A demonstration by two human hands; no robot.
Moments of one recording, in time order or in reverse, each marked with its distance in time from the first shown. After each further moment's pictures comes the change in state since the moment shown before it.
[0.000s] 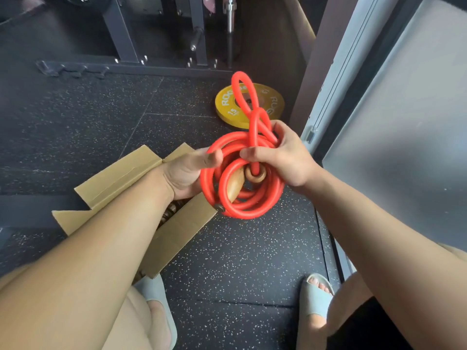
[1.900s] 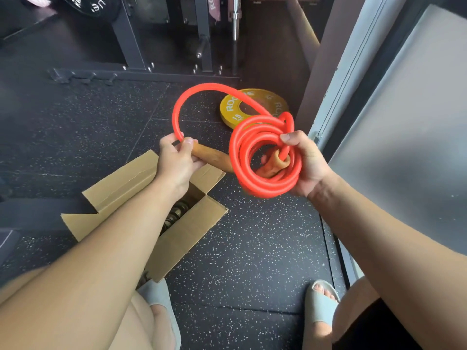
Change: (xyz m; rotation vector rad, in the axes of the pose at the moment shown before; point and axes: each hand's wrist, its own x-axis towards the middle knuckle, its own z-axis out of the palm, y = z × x) left_hand 0.017 -0.028 -0.051 -0.148 1.070 0.190; right_hand 0.006 0.012 -0.016 0.776 -0.238 0.378
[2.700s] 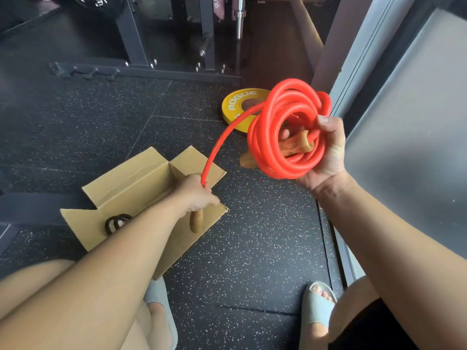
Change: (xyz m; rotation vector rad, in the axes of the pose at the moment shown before) left_hand -0.026 -0.033 -0.014 0.956 -0.268 -0.234; right_hand 0.000 -0.015 -0.001 0.233 -0.183 -0.234
